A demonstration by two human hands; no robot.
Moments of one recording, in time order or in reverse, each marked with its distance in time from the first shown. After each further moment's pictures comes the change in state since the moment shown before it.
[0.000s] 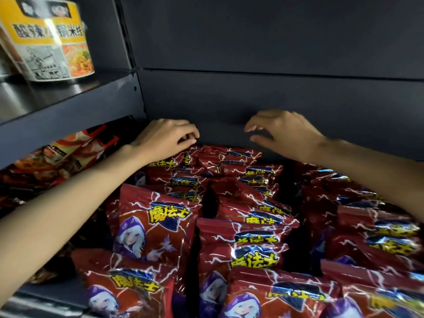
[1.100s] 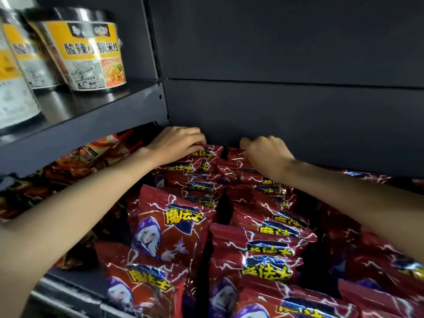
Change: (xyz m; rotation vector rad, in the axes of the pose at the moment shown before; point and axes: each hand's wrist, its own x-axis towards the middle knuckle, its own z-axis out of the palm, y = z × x) left_hand -0.011 -0.025 0.007 0.135 -0.048 0.073; right_hand 0.035 -0.033 0.054 -0.275 -0.130 0.074
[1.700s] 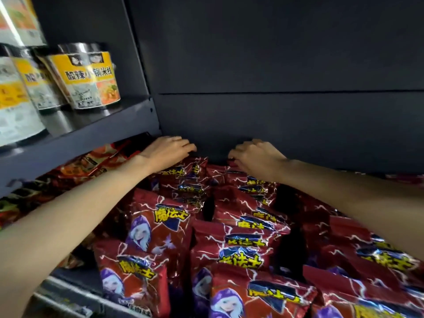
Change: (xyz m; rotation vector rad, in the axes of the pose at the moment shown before) left_hand 0.001 0.016 -0.017 0.249 -0.164 0.011; right_hand -0.019 0.023 -0.004 0.053 0.040 -0.231
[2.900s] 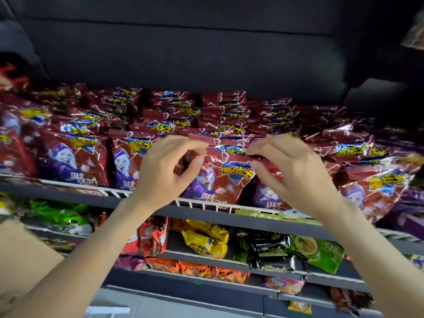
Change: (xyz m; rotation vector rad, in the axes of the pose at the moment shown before) left_hand 0.018 0.483 -0.195 -0.727 0.669 -0.180; right_hand -0.497 0.038 -0.112 0.274 0.437 0.167
